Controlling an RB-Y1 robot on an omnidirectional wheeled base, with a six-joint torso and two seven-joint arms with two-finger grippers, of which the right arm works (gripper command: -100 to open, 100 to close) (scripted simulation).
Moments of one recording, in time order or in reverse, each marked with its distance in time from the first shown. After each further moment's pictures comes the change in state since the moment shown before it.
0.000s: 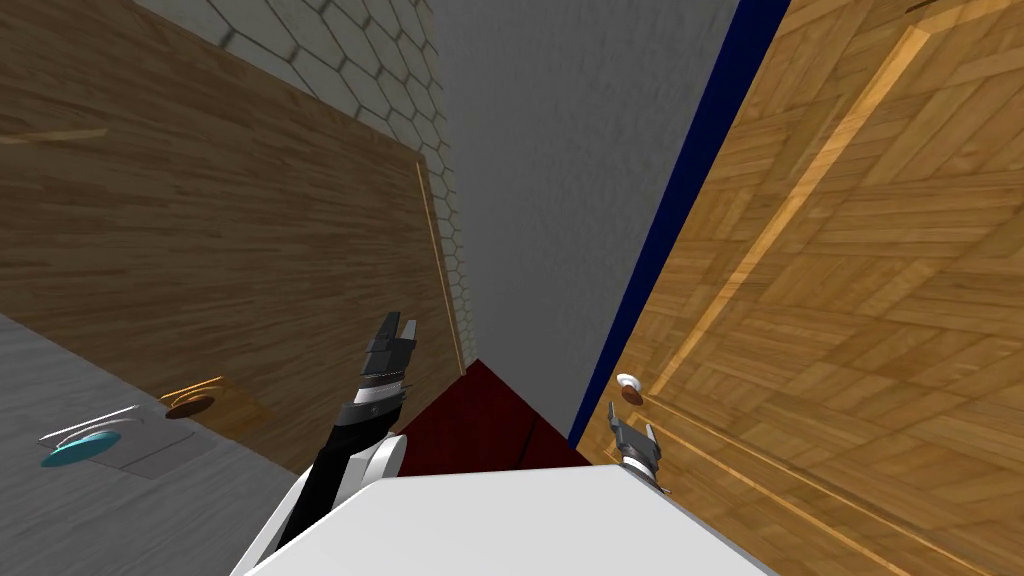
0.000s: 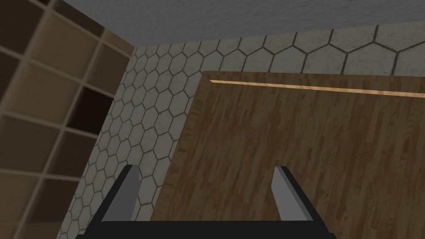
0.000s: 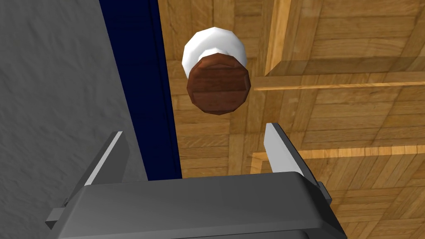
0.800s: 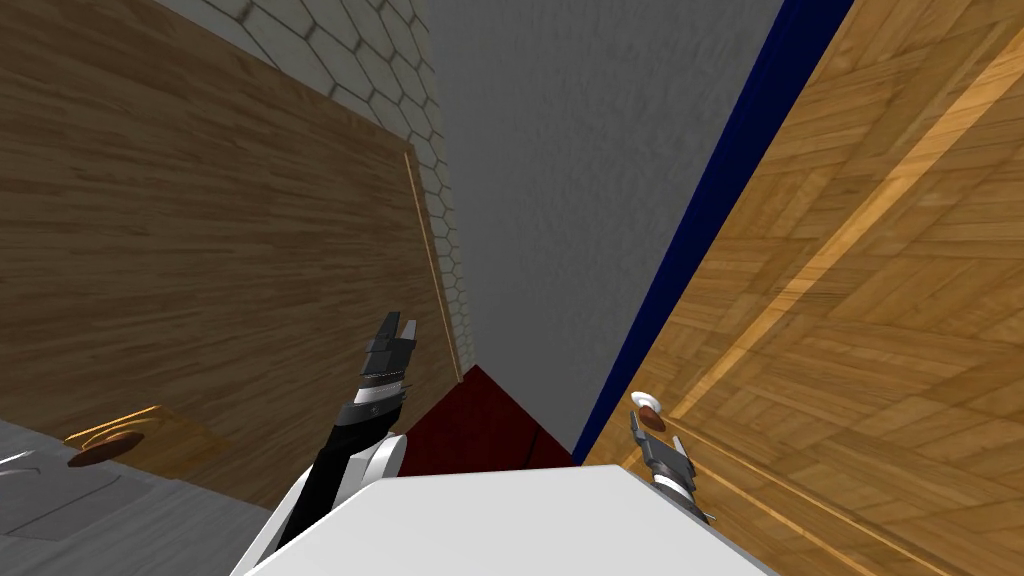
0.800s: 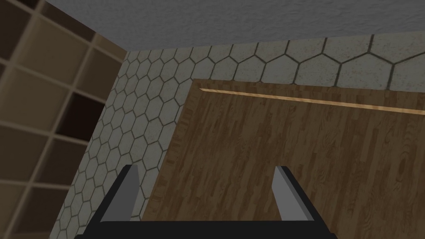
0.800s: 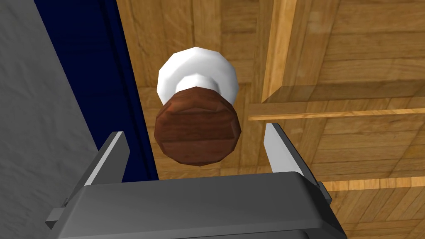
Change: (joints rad) arm 0.032 -0.119 0.003 0.071 0.003 0.003 -0.178
